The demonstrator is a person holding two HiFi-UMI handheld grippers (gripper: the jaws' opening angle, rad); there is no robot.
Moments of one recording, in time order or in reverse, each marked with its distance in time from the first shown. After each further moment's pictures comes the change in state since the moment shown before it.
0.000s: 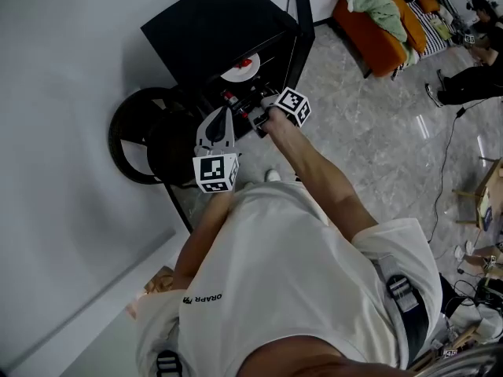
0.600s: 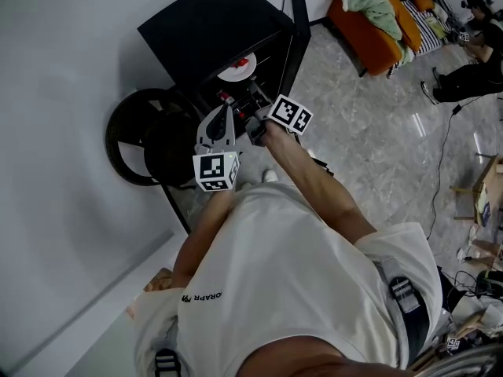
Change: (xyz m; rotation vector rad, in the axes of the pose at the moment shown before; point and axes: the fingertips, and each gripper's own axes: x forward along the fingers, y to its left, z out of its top) left arm 0.002 -0.009 0.007 -0.033 -0.015 -0.025; right arm -0.034 0.063 -0.017 -0.355 0.023 0.041
